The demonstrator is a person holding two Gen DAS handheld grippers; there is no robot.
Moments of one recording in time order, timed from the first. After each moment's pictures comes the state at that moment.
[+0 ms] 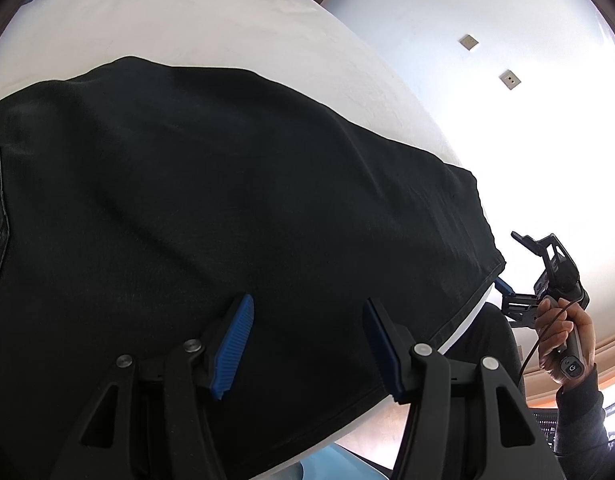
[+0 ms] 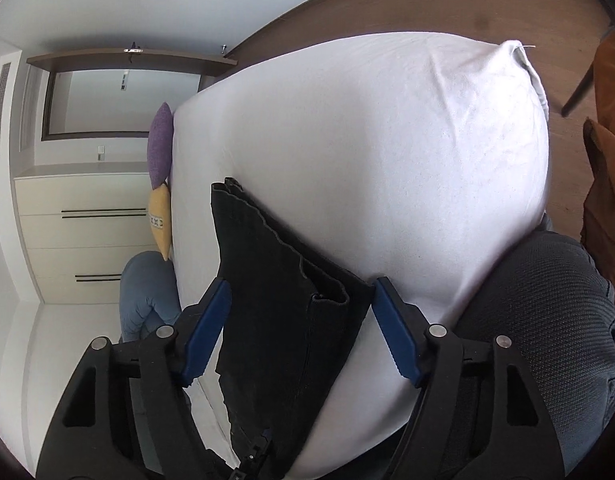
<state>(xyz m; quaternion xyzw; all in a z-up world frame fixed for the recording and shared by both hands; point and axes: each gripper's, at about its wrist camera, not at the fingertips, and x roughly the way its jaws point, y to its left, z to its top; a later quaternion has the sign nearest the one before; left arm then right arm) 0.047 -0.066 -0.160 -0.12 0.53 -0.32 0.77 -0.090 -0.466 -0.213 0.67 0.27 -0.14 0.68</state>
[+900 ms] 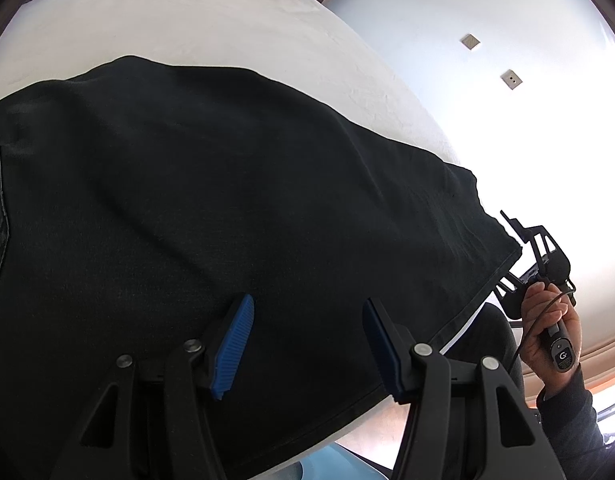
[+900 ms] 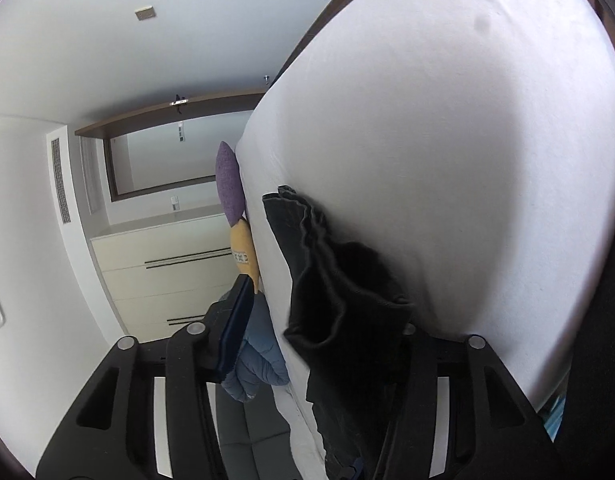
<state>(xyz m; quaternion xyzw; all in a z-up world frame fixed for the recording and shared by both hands) 0.046 -0.066 -0.155 -0.11 0.54 -0.32 0.77 -0.030 -0.432 -0.244 0.73 0.14 -0.06 0.66</state>
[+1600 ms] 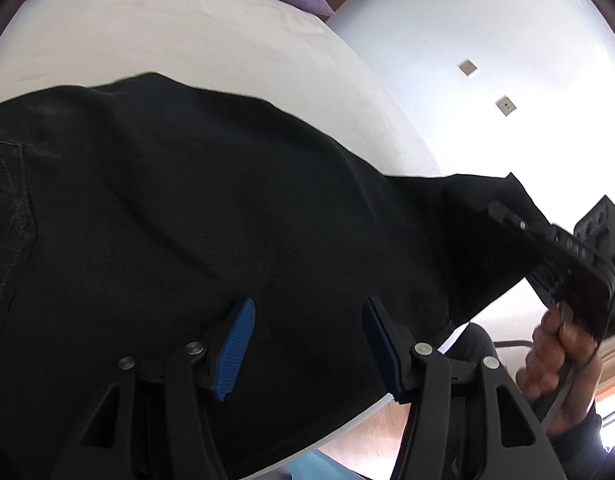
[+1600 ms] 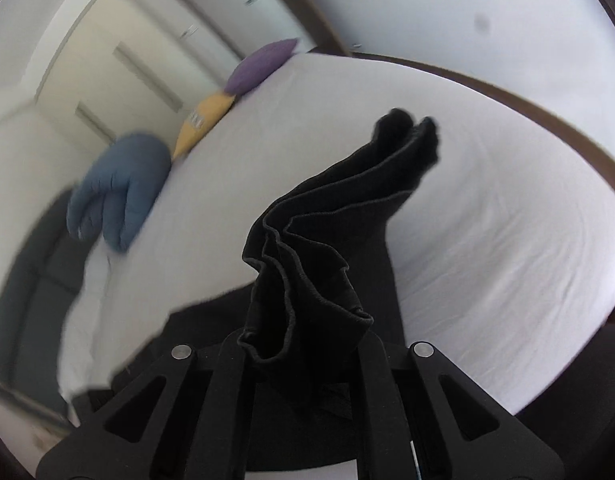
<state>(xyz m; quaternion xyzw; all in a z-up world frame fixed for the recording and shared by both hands) 0.044 -0.044 -0.143 -0.17 0.51 -0.31 0.79 0.106 -0.235 -0.097 0.23 0.35 -0.04 0.91</state>
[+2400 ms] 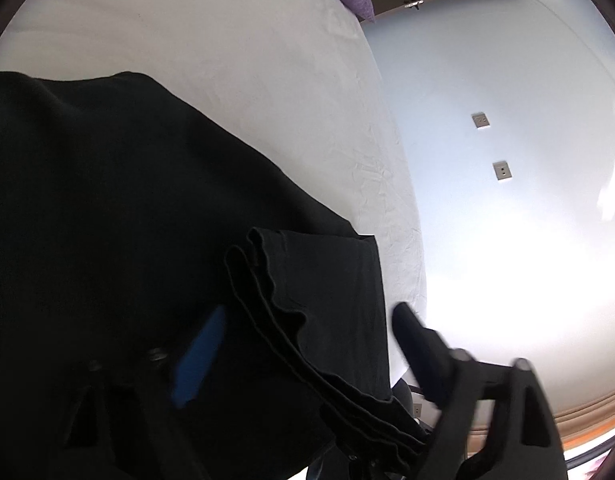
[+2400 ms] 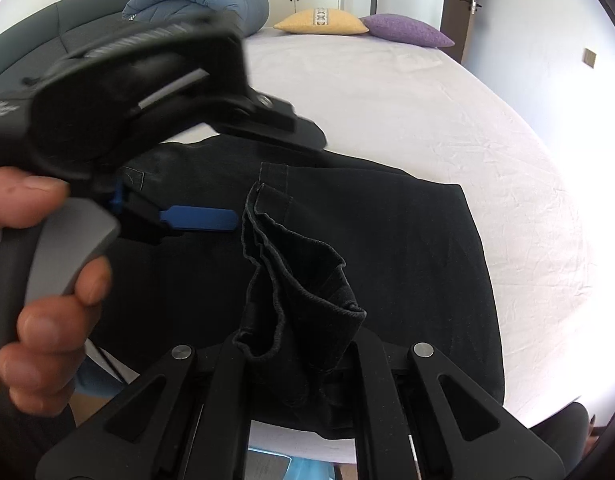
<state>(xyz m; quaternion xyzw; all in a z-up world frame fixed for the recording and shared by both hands) 0.137 -0.050 -0.152 -0.30 0.57 -0.32 0.69 0.096 -0.068 -0.127 -0.02 0.42 0.01 0.91</state>
